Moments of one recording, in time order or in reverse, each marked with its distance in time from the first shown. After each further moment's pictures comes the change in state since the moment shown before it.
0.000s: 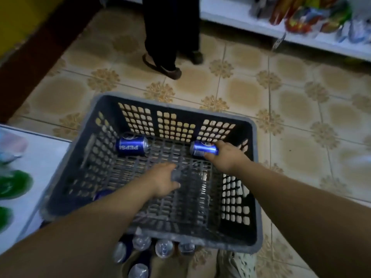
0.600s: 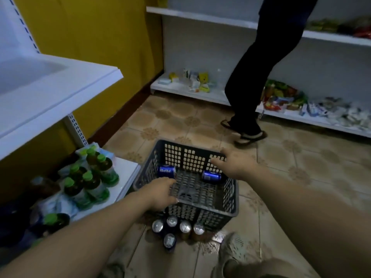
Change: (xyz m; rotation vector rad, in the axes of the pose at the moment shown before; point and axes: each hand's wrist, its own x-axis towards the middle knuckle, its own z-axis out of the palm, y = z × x) left_hand -0.367 0.034 -0.033 0.047 0.240 0.030; right_hand -0.338 -0.093 -0.109 -0.125 0.255 -0.111
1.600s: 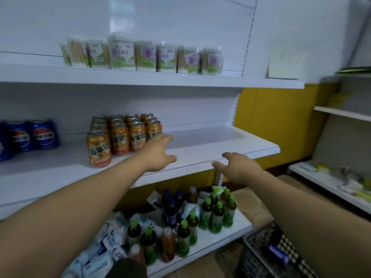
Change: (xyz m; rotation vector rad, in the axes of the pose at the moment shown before) left_hand -0.423 -0.089 -0.094 -0.098 1.034 -0.653; right_hand -0.193 -0.308 -0.052 -0.166 0.191 -0.979
